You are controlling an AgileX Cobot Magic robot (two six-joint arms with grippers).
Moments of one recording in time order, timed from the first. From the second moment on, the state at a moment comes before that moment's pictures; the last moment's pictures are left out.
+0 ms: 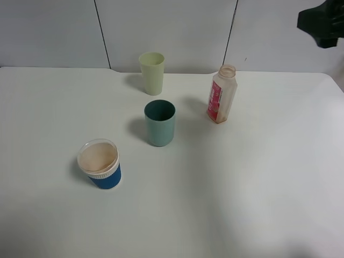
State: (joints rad) left arm 0.00 -0.01 -0.51 0.01 1.06 -0.02; right arm 0.26 0.88 -0.69 -0.33 0.18 0.17
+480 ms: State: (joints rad) left arm 0.00 -0.01 -0.51 0.01 1.06 -0.02; right arm 0.08 0.53 -0.69 -0.25 0.45 0.12
